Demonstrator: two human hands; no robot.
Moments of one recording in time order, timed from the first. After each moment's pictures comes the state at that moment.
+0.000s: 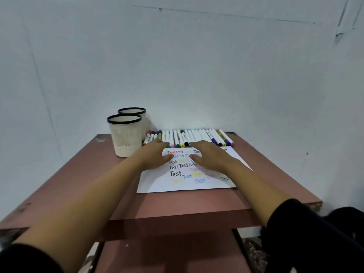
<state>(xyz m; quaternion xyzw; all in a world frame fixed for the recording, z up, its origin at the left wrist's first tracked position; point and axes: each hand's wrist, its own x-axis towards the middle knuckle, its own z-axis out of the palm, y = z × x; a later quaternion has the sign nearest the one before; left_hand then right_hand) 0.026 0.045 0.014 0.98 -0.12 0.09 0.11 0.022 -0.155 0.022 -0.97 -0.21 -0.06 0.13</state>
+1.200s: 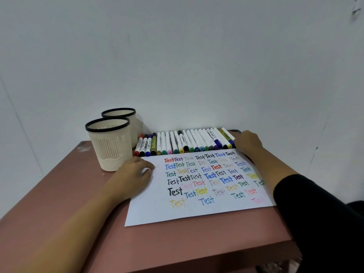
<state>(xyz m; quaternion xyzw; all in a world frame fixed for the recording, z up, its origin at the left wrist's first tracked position) 0.044 0.085 -0.023 0.95 -0.14 0.17 0.21 0.152 -0.233 0.008 -0.94 0.15 -0.12 0.27</state>
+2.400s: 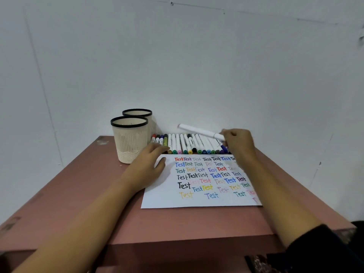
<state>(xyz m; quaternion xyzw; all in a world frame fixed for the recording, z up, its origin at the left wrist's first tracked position) 0.029 0.080 -0.017 0.91 -0.18 0.28 0.23 0.064 -0.162 0.042 -0.79 0.00 -0.23 0.57</state>
